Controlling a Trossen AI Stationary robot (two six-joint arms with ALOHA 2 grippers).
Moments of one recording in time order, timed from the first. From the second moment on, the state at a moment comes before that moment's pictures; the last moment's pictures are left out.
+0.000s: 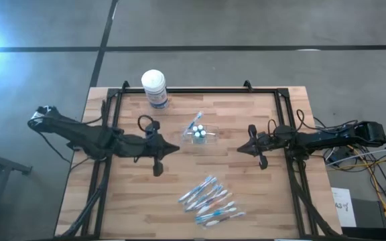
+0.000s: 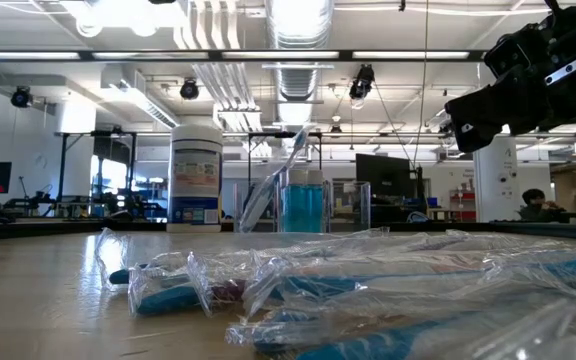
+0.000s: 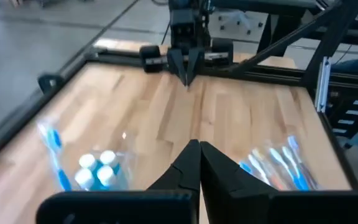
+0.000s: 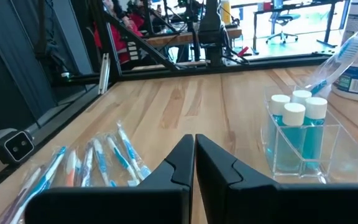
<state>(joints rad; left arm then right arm) -0.33 1.15 1.05 -0.30 -0.44 -0.26 -0.11 0.84 0.01 0.74 -0.29 0.14</state>
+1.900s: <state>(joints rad) -0.34 1.97 1.32 -0.57 -0.09 -0.51 -0.11 0.84 0.01 0.73 -0.29 0.15</state>
